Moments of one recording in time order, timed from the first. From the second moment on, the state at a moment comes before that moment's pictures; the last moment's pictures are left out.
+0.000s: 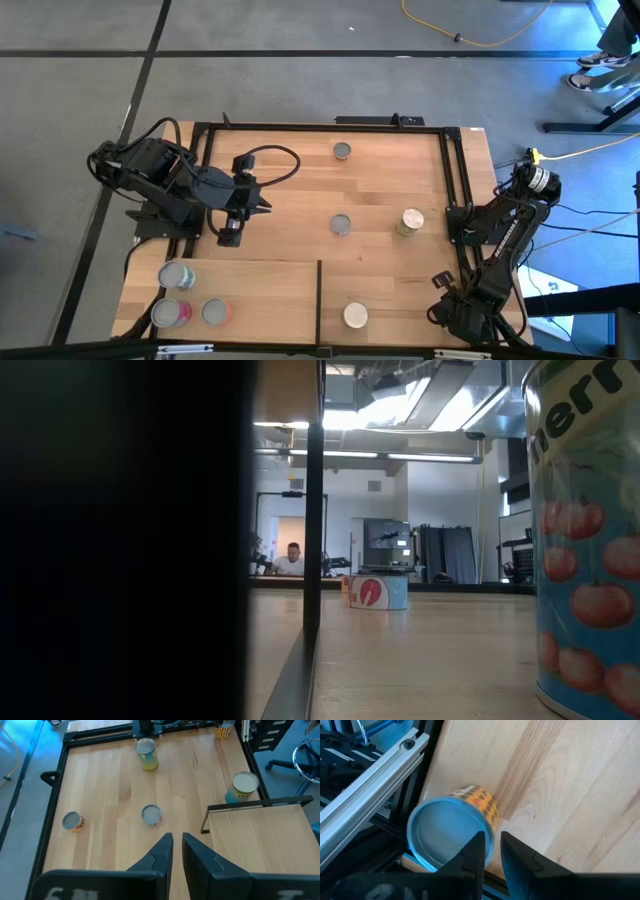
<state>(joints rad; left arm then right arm) -0.37 1.45 2.01 -1.33 -0.30 -0.16 1.12 1.51 0.93 -0.78 -0.14 0.73</state>
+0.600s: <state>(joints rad) -0.37 1.45 2.01 -1.32 -0.30 -0.18 1.12 1.56 0.93 -0.77 -0.16 0.73</state>
